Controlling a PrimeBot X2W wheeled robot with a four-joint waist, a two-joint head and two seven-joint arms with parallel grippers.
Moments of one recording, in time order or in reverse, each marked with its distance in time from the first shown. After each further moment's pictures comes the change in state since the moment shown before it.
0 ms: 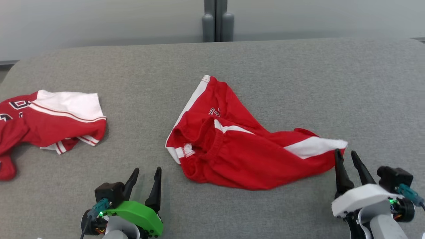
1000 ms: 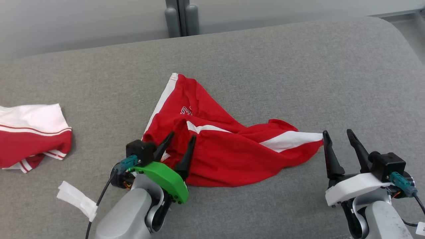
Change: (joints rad) left arm -0.263 0.033 -0.336 0.049 -0.216 0.000 0.008; right arm 0.017 0.000 0.028 -0.168 -0.168 0.000 0.000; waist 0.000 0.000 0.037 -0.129
